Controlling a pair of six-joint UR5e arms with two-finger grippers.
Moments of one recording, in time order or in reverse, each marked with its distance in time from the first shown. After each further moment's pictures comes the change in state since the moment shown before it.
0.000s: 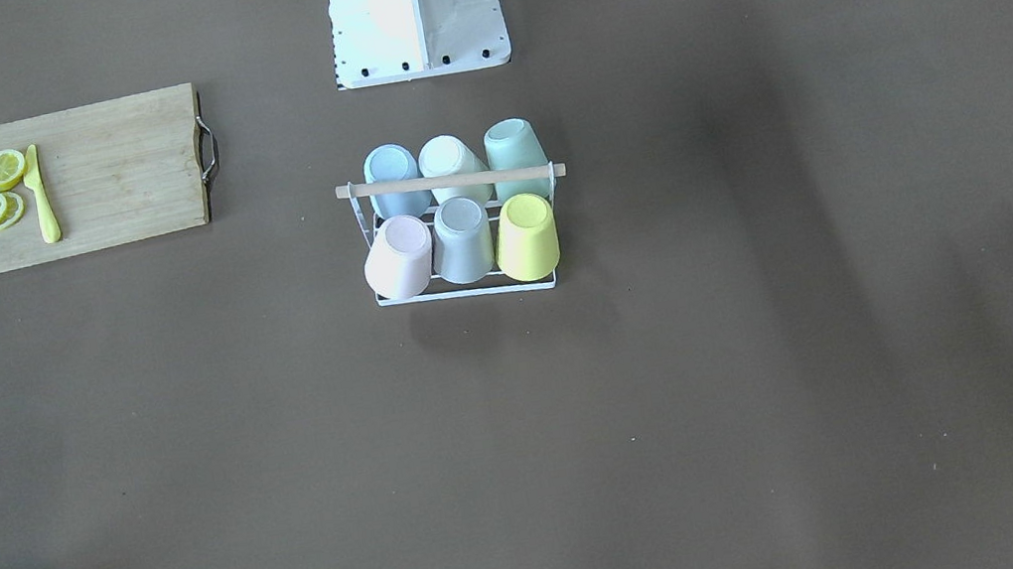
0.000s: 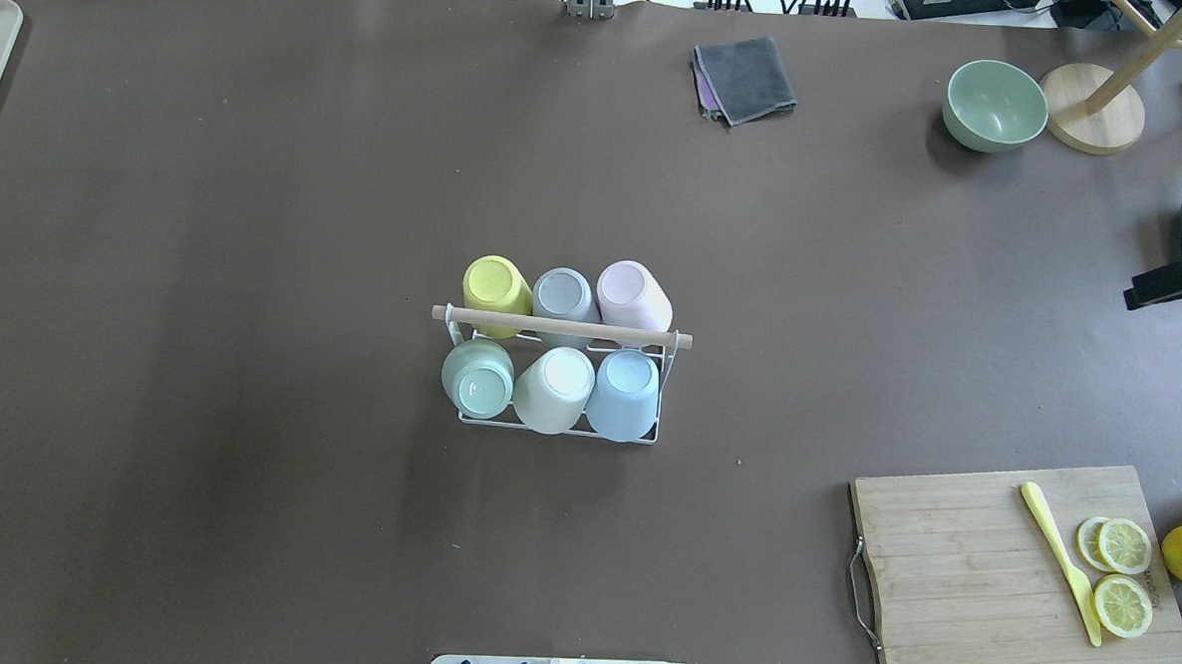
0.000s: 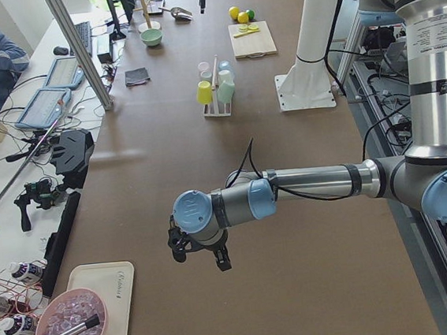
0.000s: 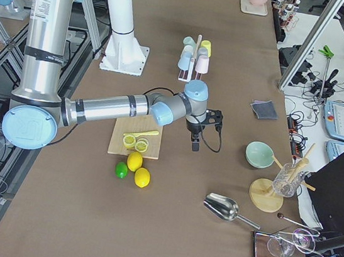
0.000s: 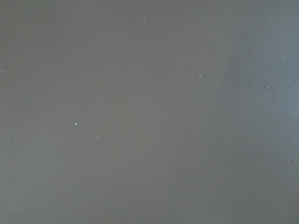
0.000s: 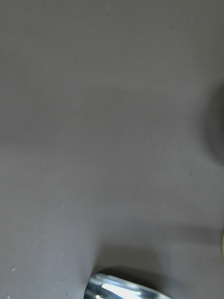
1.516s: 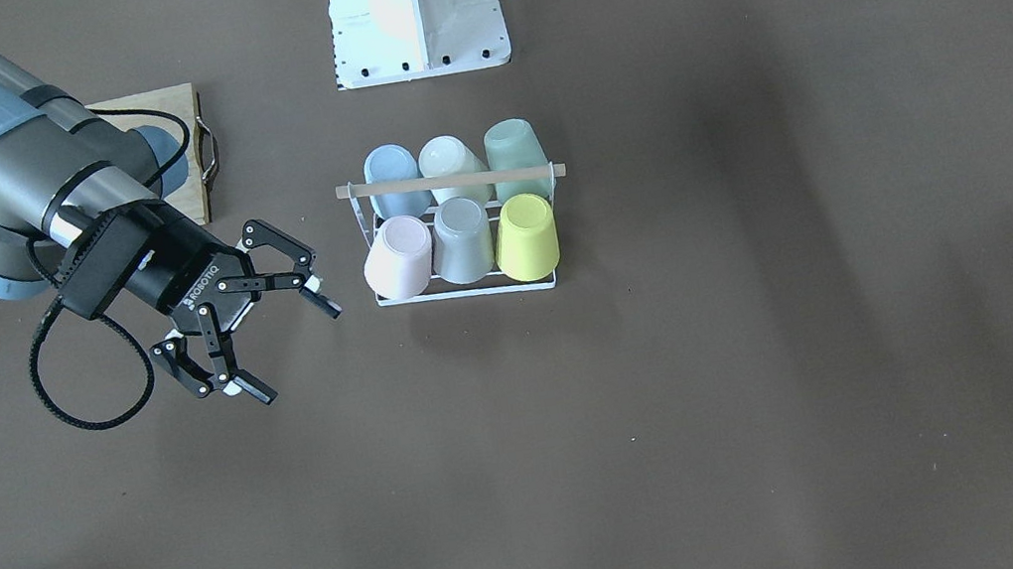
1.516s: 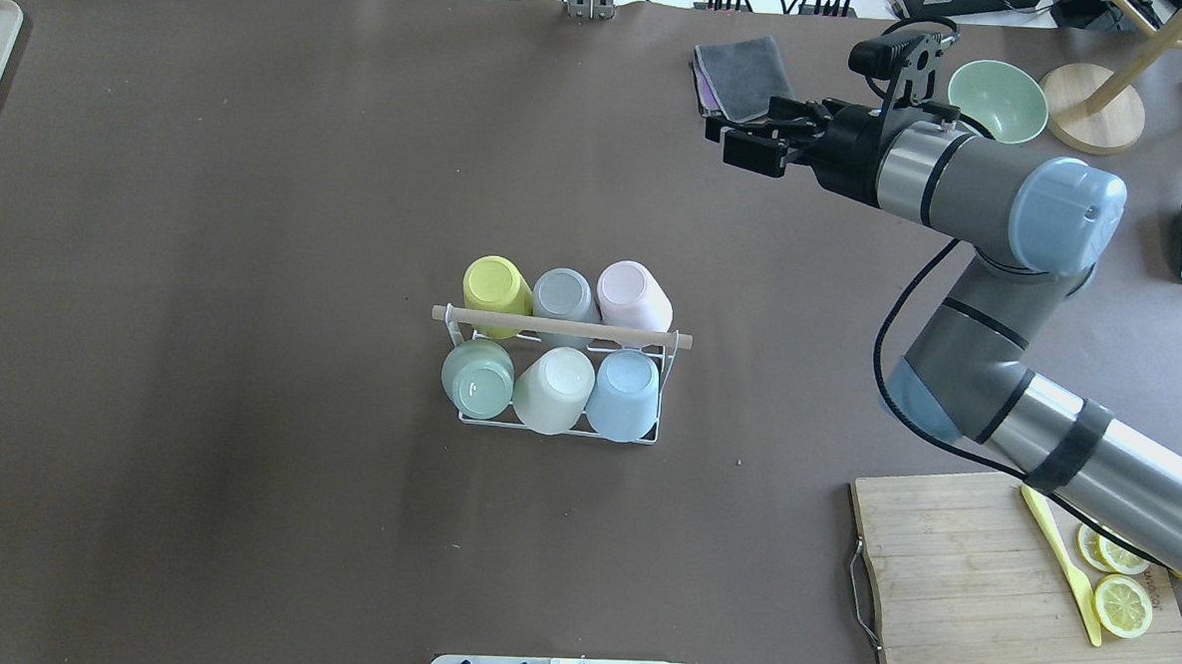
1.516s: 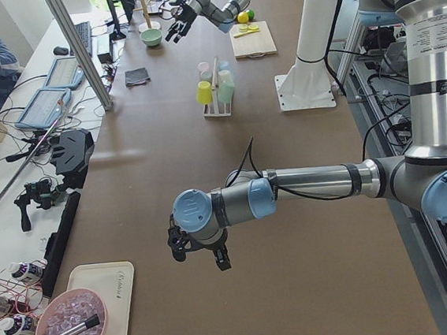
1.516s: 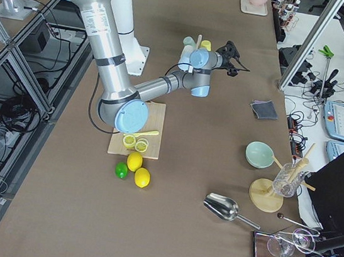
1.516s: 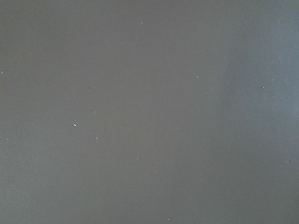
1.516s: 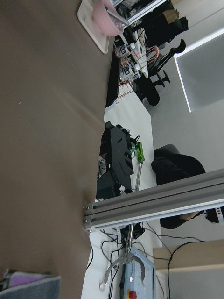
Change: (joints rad) left arm 0.000 0.000 -0.003 0.000 0.002 -0.001; right arm -0.438 0.503 -0.252 0.883 -0.539 0.448
